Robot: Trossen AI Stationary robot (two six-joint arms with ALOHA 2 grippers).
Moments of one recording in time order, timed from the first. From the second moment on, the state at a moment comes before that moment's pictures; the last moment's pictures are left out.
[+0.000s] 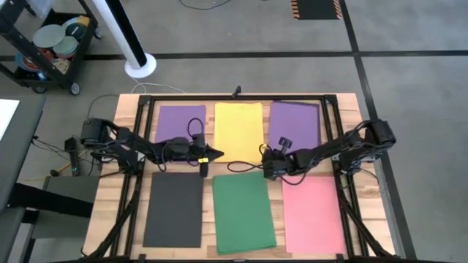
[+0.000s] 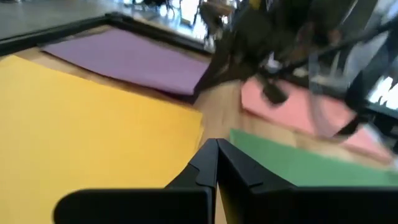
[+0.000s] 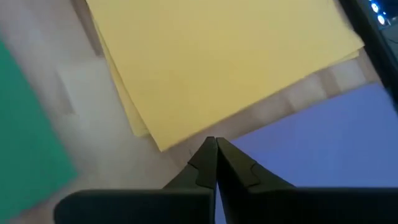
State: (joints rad) left arm 0.08 1.53 0.35 0.95 -0.03 -0.28; right arm 0.17 1.60 0.79 -0.35 0.65 0.38
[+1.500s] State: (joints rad) left arm 0.10 1.82 1.01 0.40 0.14 0.47; right arm 0.22 1.39 0.90 -0.36 0.52 0.41
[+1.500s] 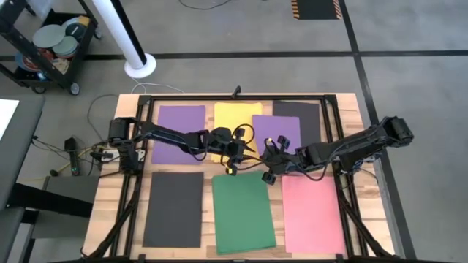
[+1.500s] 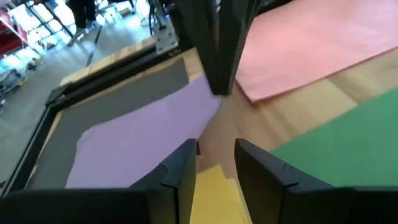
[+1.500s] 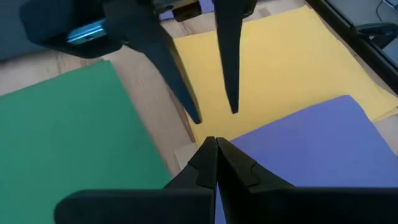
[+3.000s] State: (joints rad) left arm 0.07 1.84 1.02 0.45 0.16 0.51; right arm 0.22 1.39 0.90 -0.24 0.46 0.41
